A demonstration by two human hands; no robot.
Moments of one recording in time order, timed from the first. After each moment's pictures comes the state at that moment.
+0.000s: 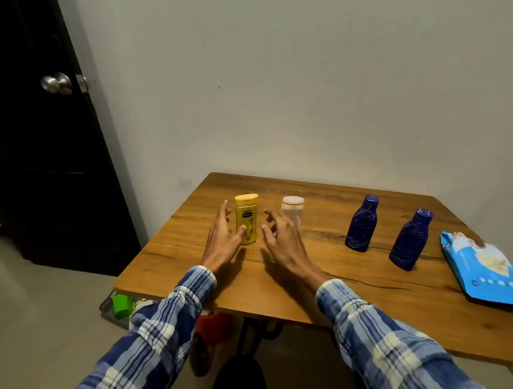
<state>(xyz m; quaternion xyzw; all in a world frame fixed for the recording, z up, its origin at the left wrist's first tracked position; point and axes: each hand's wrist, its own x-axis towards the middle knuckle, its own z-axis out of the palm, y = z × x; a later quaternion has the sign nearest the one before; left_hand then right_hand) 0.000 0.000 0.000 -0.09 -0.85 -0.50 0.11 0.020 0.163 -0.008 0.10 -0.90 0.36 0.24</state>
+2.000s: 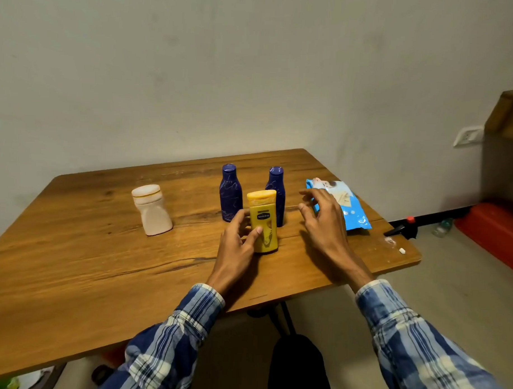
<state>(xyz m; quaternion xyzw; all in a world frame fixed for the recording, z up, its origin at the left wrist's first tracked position) 0.094 0.253 -0.026 -0.32 -0.73 -0.60 -0.07 0.164 0.451 -0.020 -0.18 -0.85 0.34 0.36</state>
